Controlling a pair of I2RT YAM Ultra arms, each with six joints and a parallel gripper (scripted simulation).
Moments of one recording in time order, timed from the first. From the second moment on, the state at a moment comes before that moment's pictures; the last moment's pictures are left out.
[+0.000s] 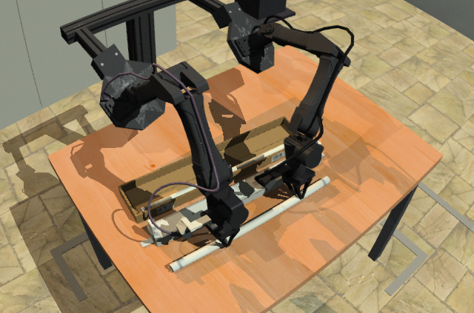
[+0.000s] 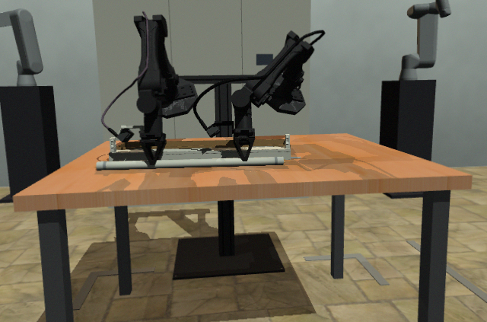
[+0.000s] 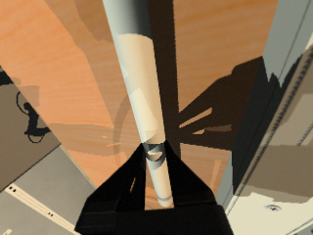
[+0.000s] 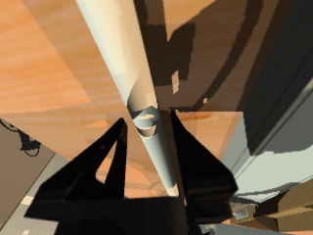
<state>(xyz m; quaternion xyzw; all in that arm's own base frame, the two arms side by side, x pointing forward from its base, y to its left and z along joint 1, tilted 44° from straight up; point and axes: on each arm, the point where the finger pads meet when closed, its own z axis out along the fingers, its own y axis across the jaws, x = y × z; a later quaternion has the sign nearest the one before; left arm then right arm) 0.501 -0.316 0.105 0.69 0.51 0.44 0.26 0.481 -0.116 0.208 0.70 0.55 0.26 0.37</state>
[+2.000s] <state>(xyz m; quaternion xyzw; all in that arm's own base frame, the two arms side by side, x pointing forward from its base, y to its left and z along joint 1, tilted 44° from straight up) 0.489 -0.319 0.119 0.69 0.51 0.45 0.26 0.468 -0.111 0.222 0.70 0.55 0.26 0.37</state>
